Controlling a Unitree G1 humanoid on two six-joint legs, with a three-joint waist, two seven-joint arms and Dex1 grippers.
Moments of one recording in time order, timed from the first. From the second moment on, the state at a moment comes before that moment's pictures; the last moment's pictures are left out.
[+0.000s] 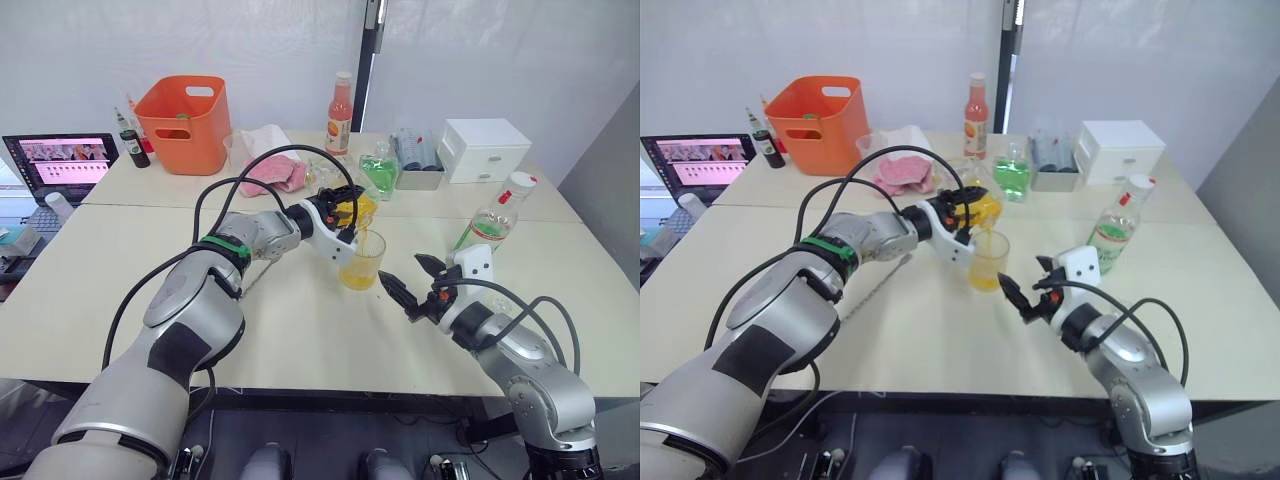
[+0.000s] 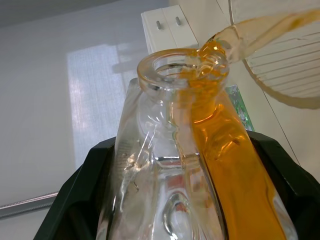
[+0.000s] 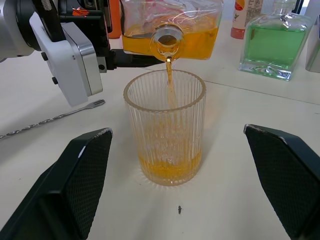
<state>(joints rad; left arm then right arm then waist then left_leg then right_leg) -1.42 0.29 -0.77 1.37 1.02 -0.72 0.36 -0.19 -0.40 -0.09 -0.50 0.50 0.62 0.35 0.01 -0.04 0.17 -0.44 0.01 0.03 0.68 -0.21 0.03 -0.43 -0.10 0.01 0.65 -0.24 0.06</state>
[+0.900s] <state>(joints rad) -1.36 0.29 -0.08 1.36 0.21 -0.52 -0.67 -0.22 -0.40 -0.09 -0.48 0.50 0.62 0.37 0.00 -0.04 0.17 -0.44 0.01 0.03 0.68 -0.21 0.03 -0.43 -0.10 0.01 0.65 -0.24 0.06</state>
